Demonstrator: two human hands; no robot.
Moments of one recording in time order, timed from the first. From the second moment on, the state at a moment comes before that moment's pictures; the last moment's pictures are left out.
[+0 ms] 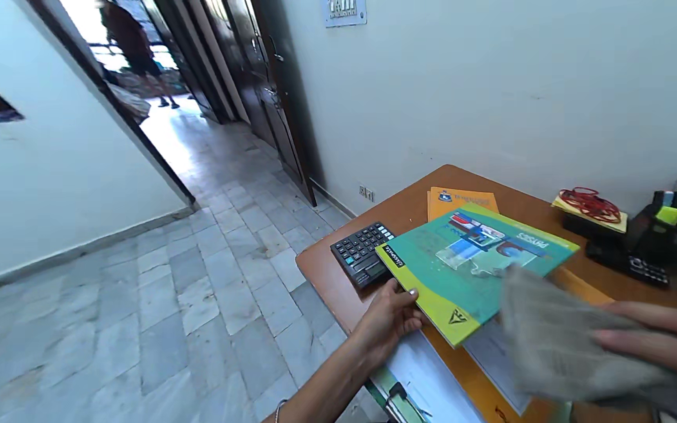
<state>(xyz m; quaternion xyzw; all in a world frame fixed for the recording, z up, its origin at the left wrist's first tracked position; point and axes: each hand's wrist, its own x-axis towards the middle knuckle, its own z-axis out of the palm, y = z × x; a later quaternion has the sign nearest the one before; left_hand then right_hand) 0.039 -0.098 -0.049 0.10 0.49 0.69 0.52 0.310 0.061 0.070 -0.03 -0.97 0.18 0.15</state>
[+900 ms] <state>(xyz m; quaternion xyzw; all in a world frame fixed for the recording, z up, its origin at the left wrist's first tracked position) 0.048 -0.093 -0.051 0.08 0.50 0.69 0.51 0.123 0.067 -0.035 -0.03 -0.96 0.16 0.22</state>
